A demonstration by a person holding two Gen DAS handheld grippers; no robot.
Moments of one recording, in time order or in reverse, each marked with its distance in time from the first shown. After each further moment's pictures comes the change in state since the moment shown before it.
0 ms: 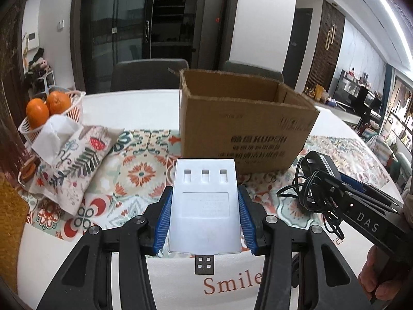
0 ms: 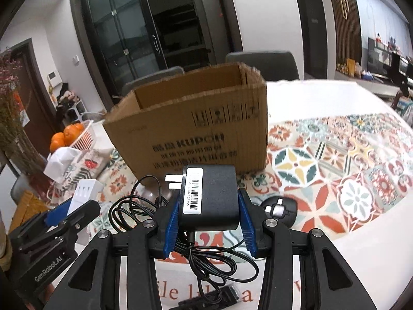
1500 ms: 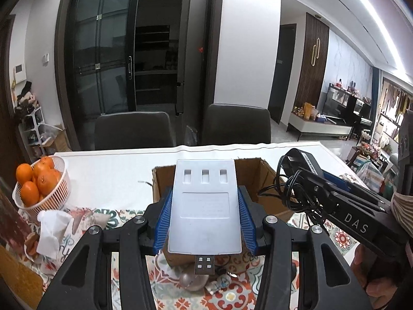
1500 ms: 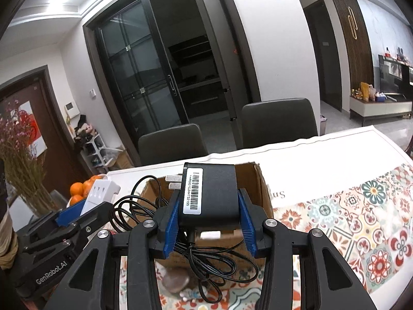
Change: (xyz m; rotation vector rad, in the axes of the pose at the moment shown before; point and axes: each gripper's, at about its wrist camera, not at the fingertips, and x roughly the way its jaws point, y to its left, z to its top) left arm -0.003 -0.037 0.150 0.071 -0.124 -0.035; right arm -0.007 -0.007 0.126 0.001 -0.161 0.114
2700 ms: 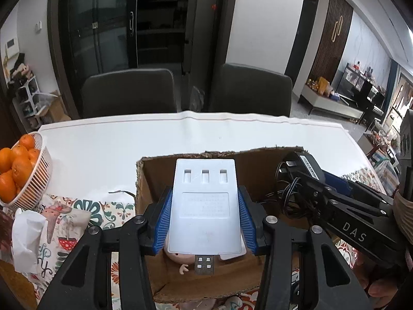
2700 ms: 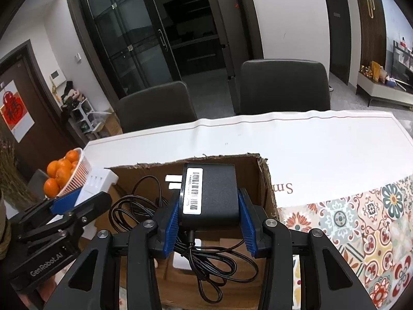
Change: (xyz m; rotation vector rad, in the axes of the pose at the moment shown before) left arm 0.125 0.017 0.018 -0.062 0.250 0.022; right arm 0.126 -0.021 0.024 -0.022 0.271 -0.018
